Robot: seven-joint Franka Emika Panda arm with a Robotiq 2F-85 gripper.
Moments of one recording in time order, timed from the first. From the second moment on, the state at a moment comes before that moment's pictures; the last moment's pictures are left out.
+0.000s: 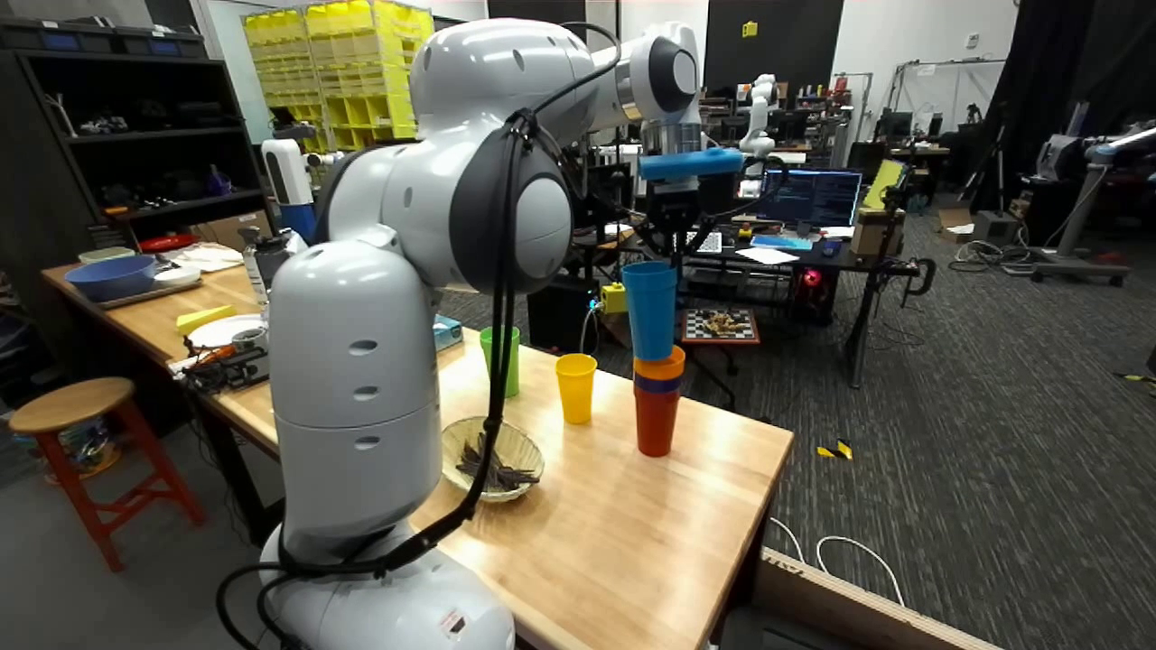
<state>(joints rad) -0.02 0.15 0.02 -1.35 -0.15 1.39 -0.55</state>
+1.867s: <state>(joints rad) -0.03 0.20 0.03 -1.38 -0.08 1.46 -0.62</state>
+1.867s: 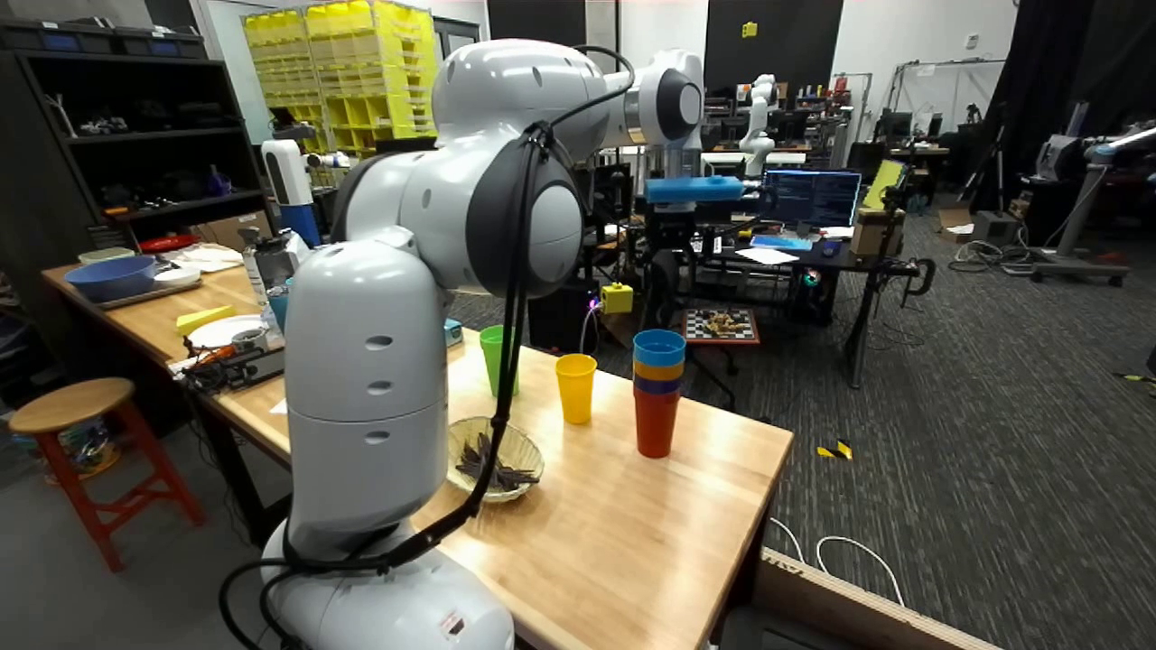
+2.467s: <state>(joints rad) 0.06 0.20 0.13 -1.46 -0.01 1.64 -0.65</state>
